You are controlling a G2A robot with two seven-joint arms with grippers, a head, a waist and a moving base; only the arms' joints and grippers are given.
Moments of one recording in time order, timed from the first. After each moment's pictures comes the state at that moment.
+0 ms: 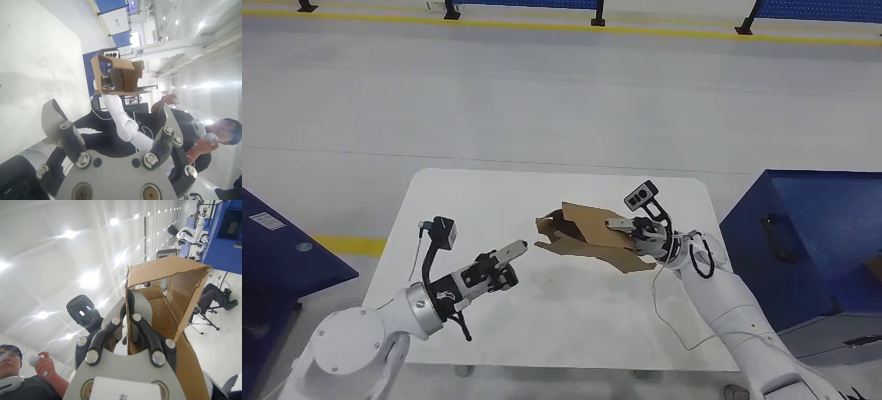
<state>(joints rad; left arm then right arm) 1.35 -1.09 -1.38 -2.12 -0.22 0.29 -0.72 -0.74 -1.20 1.03 -0.90 1.16 -0.22 1.52</state>
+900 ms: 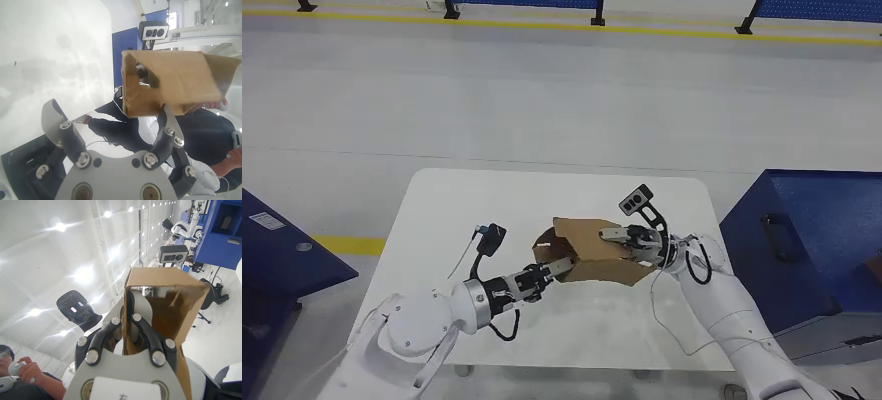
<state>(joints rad) 1.16 -1.11 -1.12 -2.01 -0.06 0.48 -0.71 -0.78 -1.21 1.07 -0.97 1.08 -0.21 1.53</state>
